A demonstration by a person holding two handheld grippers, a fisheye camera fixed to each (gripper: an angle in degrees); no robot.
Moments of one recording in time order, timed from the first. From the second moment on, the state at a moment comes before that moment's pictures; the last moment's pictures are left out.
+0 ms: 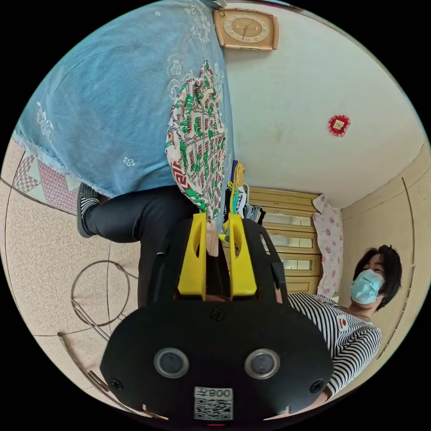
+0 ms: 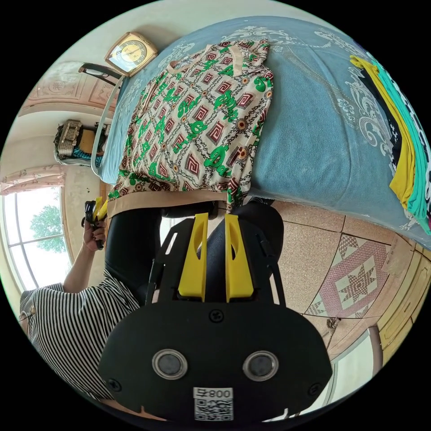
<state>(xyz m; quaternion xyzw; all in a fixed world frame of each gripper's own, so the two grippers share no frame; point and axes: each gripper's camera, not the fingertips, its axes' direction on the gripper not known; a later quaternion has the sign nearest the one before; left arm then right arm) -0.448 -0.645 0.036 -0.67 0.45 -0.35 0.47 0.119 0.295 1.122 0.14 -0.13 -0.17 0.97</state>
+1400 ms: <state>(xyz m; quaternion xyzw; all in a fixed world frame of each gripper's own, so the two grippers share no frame) -0.254 -0.892 0.009 -0.50 0.67 -0.39 0.39 0.238 0.339 1.173 0.20 -0.30 -0.13 0.92</state>
